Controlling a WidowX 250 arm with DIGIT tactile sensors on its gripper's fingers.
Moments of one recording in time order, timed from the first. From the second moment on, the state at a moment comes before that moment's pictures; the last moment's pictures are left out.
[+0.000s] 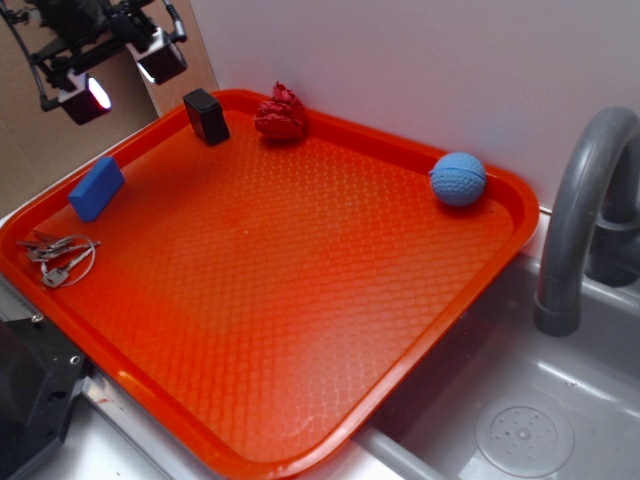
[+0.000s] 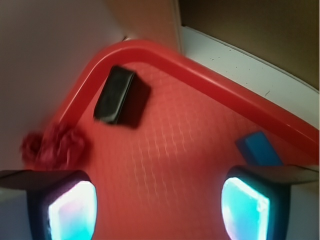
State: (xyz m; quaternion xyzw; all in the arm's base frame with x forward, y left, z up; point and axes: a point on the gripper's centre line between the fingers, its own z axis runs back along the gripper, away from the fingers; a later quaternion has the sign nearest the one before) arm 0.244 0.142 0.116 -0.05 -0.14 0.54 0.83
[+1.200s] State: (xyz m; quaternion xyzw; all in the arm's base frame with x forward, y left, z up) arm 0.297 0.176 0.047 0.07 -0.09 0.61 0.79
